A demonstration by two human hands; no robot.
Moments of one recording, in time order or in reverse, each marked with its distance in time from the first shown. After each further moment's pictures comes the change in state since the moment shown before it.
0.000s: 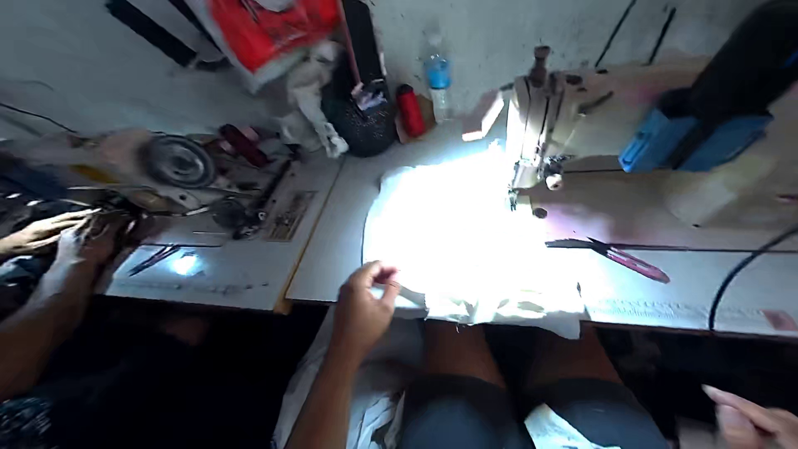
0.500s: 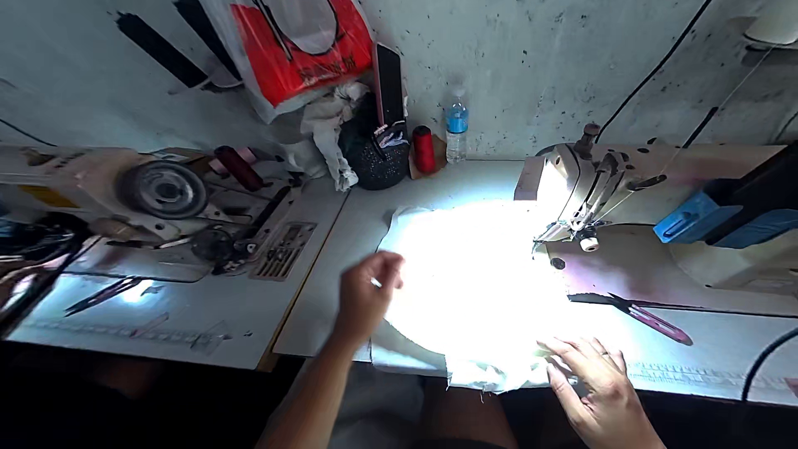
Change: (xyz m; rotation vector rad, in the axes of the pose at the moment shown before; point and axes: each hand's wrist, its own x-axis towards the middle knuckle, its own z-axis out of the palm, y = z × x) left_hand 0.093 -0.039 0.001 -0.167 0.090 0.216; right_hand 0.089 -0.057 0.150 -0.028 -0.206 -0.168
